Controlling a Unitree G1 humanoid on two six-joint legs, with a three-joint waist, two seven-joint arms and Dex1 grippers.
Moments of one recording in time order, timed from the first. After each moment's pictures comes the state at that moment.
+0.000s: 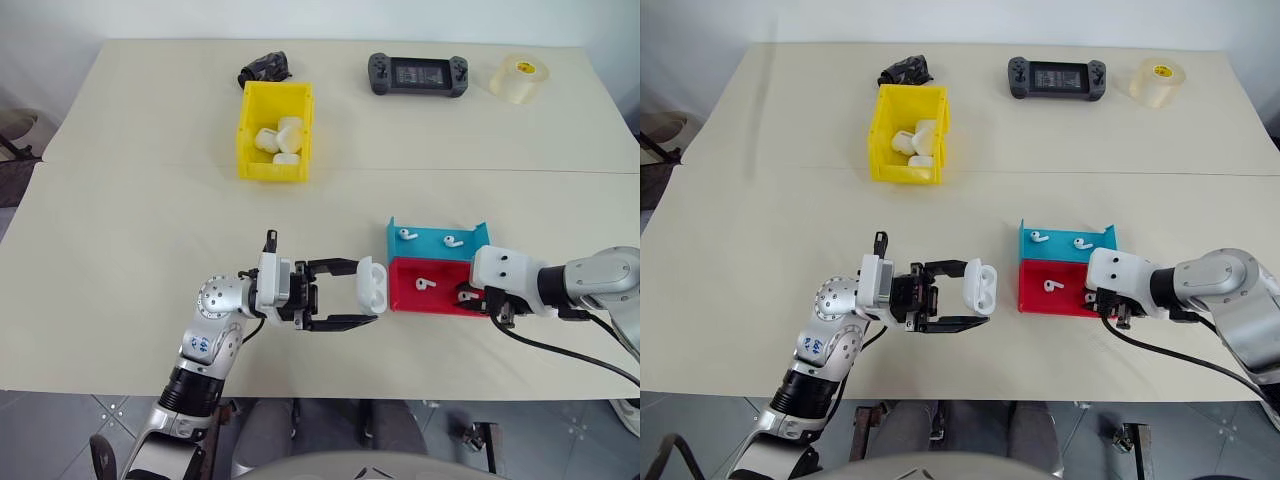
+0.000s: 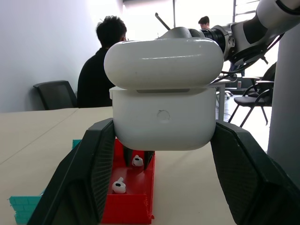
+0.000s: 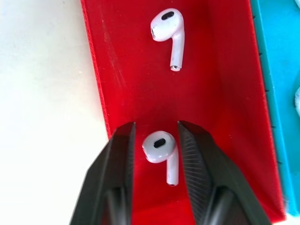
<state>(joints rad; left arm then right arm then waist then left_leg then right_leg) -0.29 0.24 -0.20 -0.08 -0.47 -0.10 -1.17 -0.22 -1.16 0.12 -0.31 0.17 0.49 1.12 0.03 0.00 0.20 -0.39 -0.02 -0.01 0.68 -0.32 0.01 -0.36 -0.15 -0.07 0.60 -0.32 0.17</state>
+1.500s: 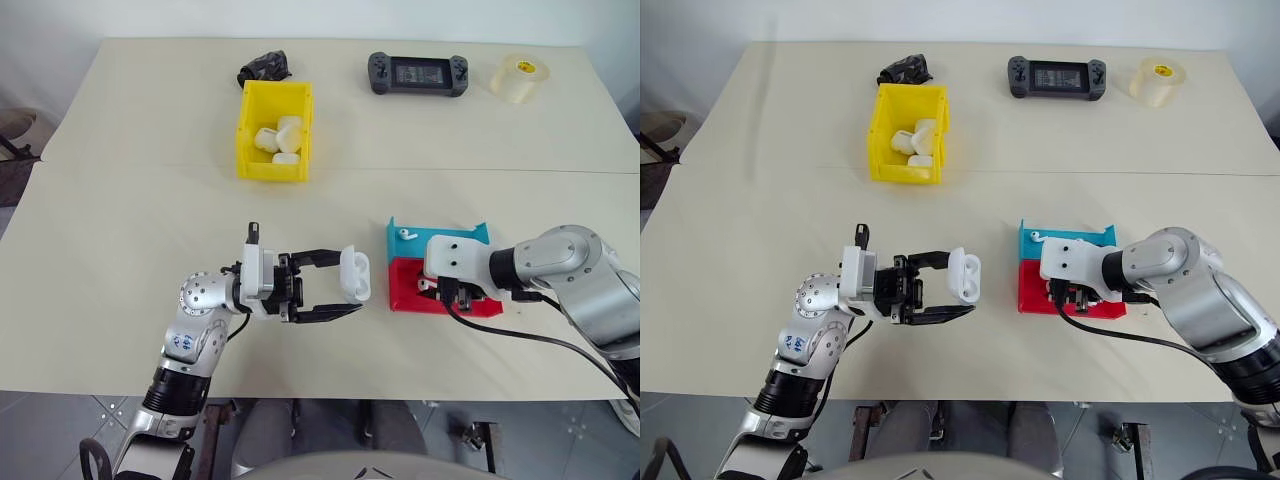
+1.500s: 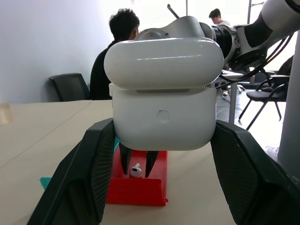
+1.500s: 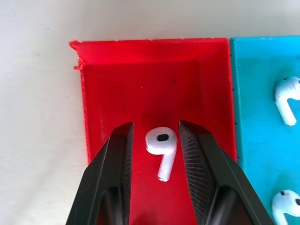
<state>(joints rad) -0.28 0.29 -0.14 -0.11 -0.49 -0.06 -1.15 -0.47 -1.03 0.31 -0.40 0.06 0.66 1.14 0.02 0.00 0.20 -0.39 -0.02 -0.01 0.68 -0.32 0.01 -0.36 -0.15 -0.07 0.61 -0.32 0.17</state>
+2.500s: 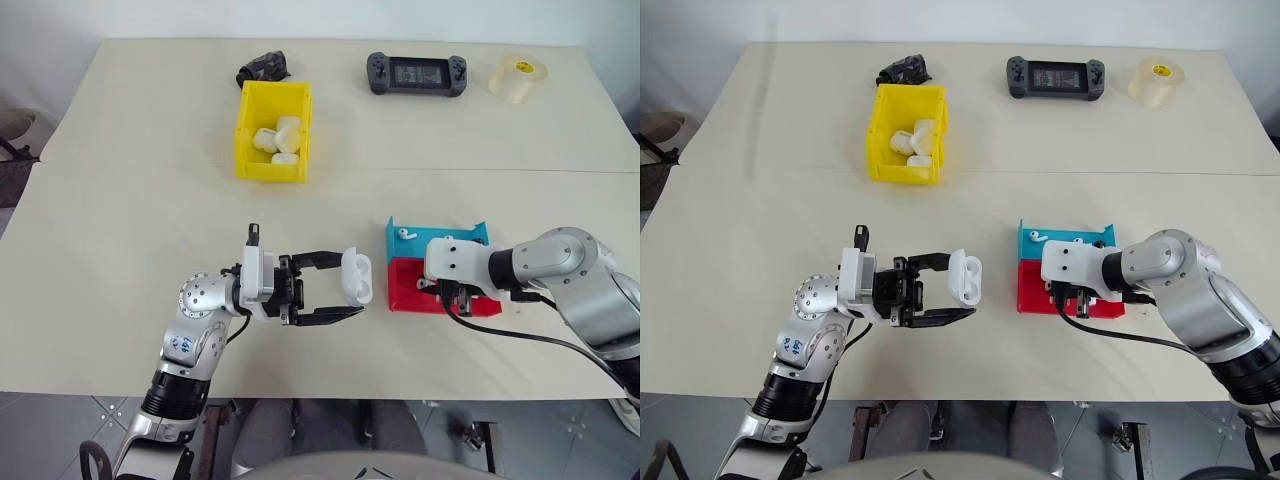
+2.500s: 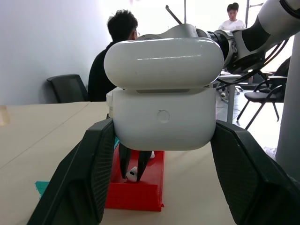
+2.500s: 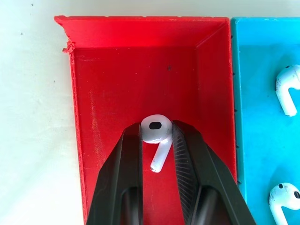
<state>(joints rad) -0.27 0.29 -0.14 -0.14 -0.49 -0.04 -1.15 -0.45 -1.02 0.32 -0.39 0.02 0.64 1.13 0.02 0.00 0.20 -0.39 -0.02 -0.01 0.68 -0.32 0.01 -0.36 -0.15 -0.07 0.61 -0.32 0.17</state>
